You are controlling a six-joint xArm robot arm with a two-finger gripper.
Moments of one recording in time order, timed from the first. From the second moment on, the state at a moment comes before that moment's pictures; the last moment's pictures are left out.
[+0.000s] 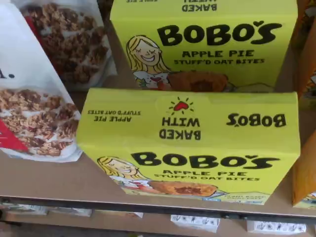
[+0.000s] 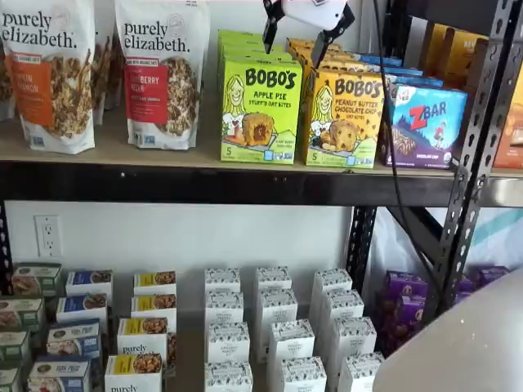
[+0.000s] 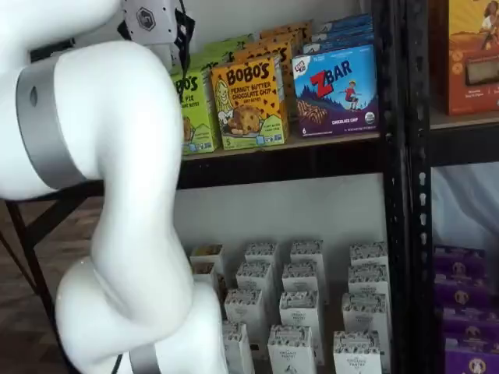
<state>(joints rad) 0.36 -0.52 -1.30 0.02 1.39 0.34</state>
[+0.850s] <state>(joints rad) 0.18 -0.30 -1.55 0.46 1.87 -1.27</state>
